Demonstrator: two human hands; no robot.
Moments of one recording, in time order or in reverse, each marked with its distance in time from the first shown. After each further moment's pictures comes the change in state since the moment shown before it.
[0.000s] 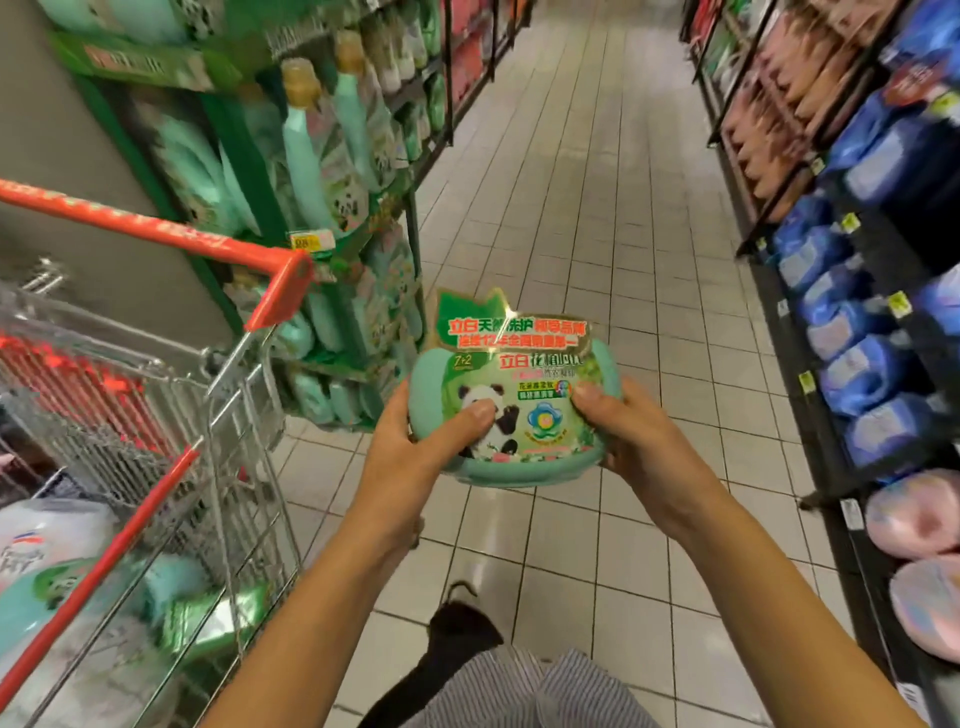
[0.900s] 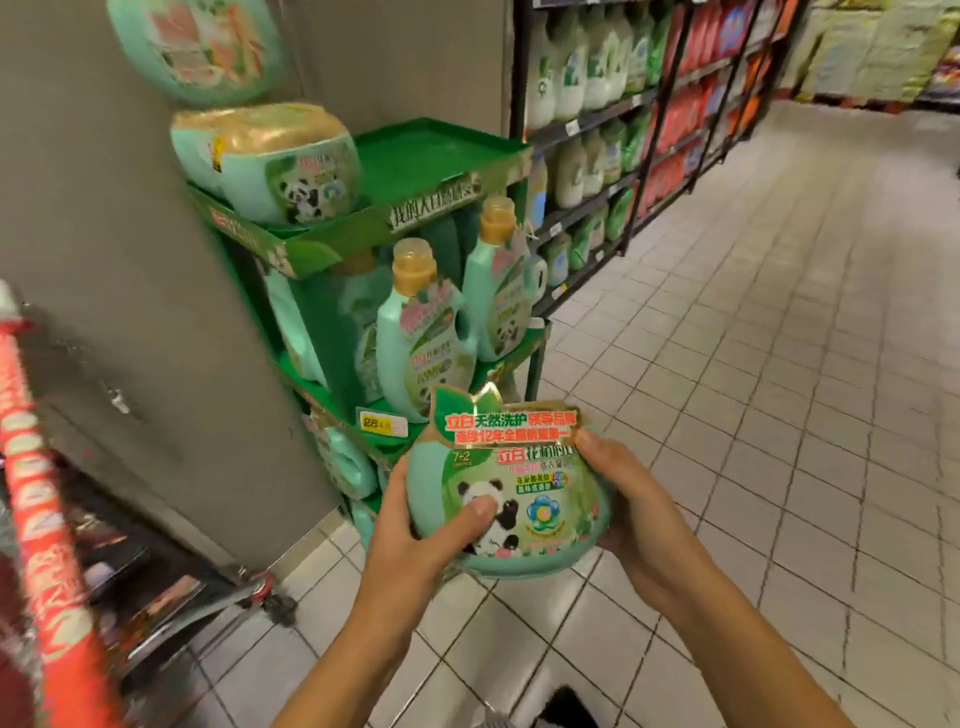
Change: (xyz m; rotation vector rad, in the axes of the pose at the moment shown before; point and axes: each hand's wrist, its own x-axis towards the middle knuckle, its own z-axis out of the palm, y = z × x) left_hand 0.353 0.052 -0.029 -0.078 0.437 0.177; right_hand 0.438 -0.106 0.007 -0.003 -0.334 0.101
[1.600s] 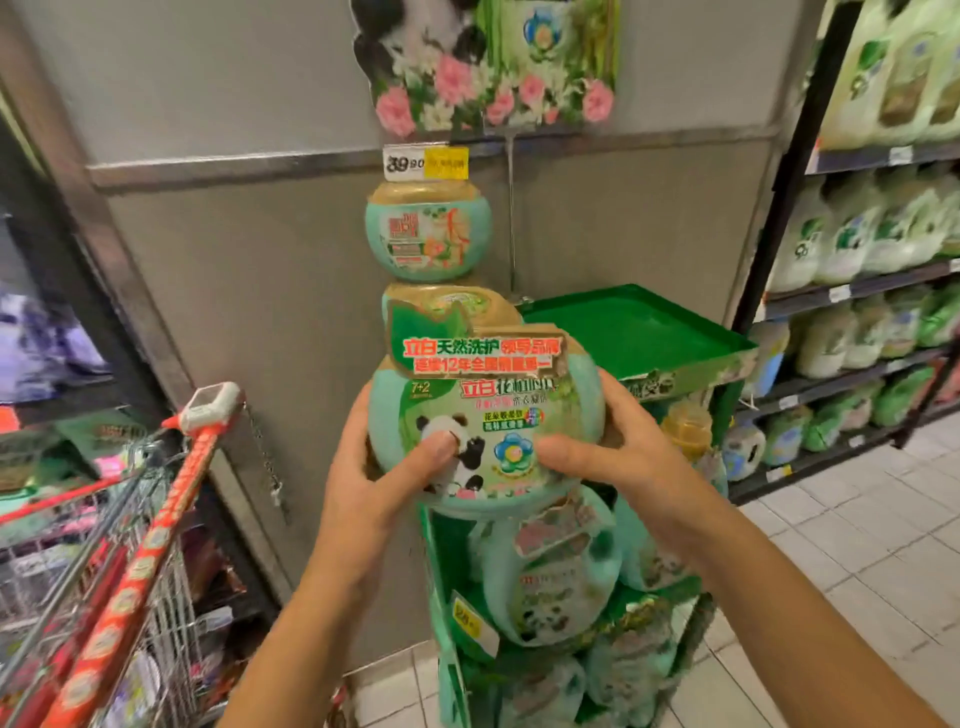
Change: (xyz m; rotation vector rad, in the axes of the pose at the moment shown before) left_hand 0.175 0.146 -0.032 0.188 0.416 0.573; right_hand 0.243 -0.182 0.090 -0.127 -0.833 -0.406
